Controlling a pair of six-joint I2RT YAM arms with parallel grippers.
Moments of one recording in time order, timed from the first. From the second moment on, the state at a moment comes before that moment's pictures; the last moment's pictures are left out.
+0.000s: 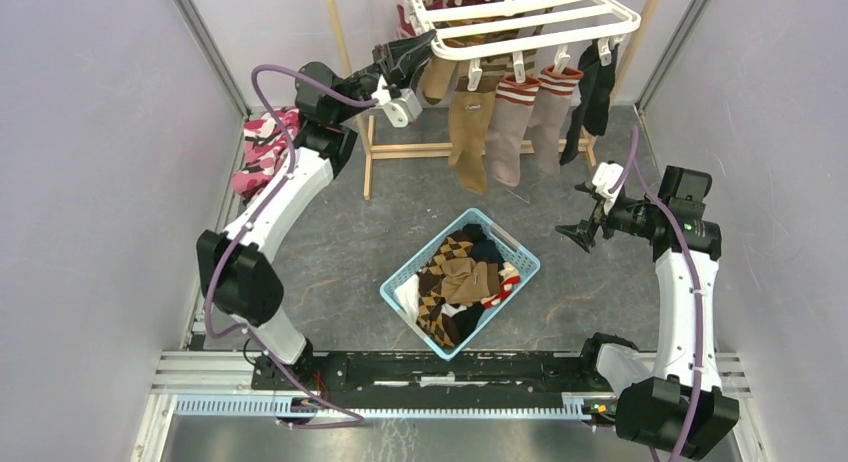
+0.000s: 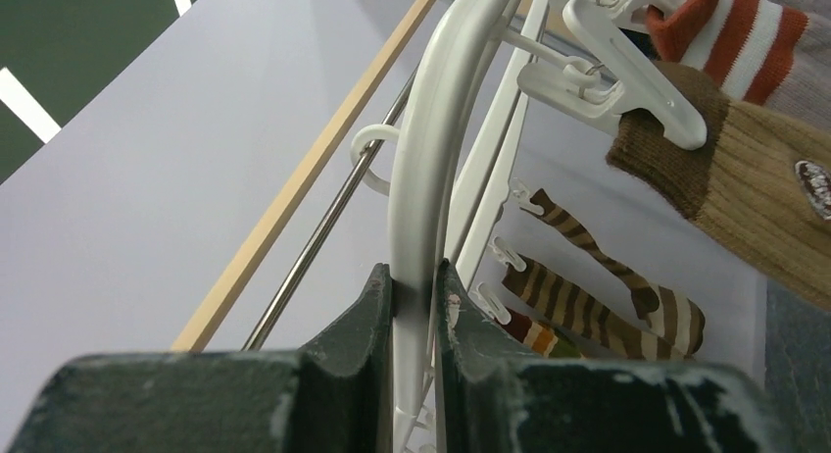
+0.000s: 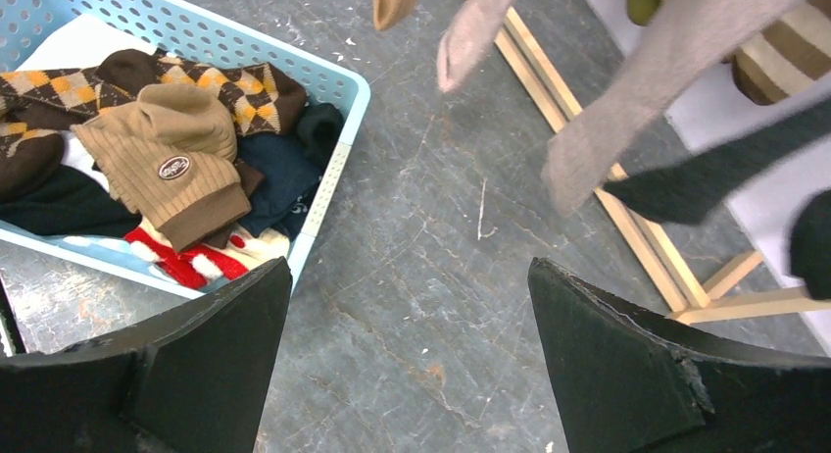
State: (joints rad) left arm -0.40 1.68 1.61 0.64 0.82 0.85; right arm -0.28 0.99 1.00 -0.84 -1.10 -1.07
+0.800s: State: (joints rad) left arm -0.83 1.61 1.62 0.27 0.25 1.29; right arm -0.31 1.01 1.36 -0.23 -1.14 -0.21
